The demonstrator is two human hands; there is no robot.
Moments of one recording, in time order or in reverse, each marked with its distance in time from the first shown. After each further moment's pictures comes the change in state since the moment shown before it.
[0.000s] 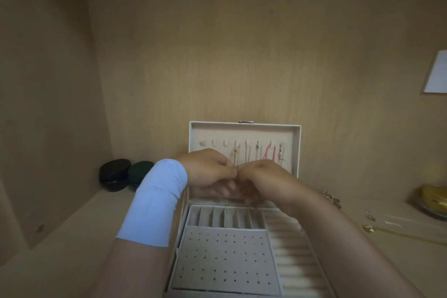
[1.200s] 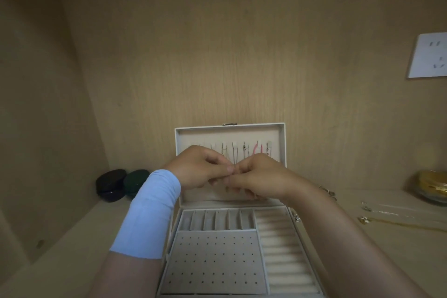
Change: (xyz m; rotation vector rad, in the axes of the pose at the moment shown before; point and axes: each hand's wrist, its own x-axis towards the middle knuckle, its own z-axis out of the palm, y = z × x) left_hand 0.000 0.010 0.007 0.050 0.252 0.082; right_hand -0.009 -0.007 -0.021 -0.174 -0.013 -0.109
